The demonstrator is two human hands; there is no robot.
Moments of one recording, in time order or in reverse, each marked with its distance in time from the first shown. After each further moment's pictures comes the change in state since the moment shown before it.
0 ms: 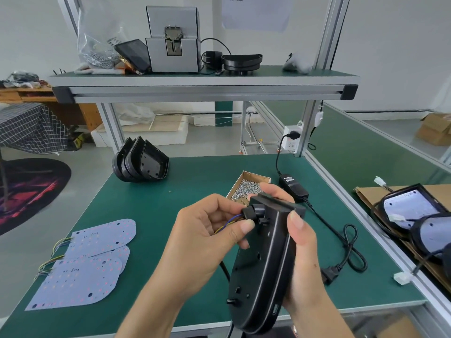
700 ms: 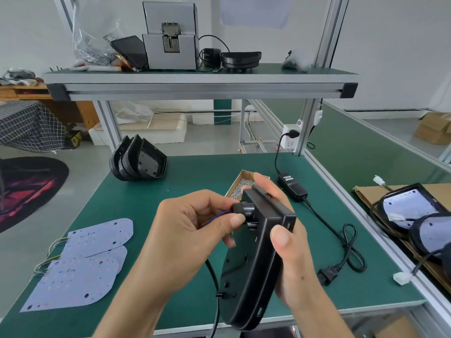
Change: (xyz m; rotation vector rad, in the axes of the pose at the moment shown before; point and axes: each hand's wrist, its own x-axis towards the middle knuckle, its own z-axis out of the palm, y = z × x) left_hand -0.001 0.017 -0.011 0.116 0.019 0.124; right_hand 0.006 0.000 -0.012 -0.341 -0.060 -0.047
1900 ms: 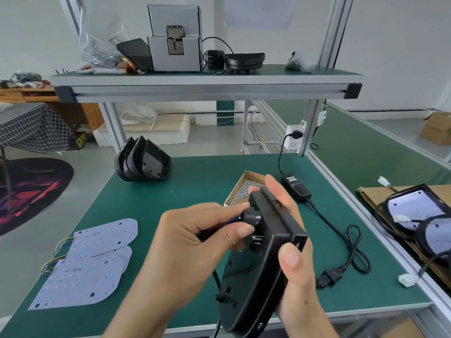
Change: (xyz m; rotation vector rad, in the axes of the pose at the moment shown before) left_hand -0.013 0.000 0.000 0.155 0.010 0.180; right_hand -0.016 -0.002 0.016 0.026 0.047 -0.086
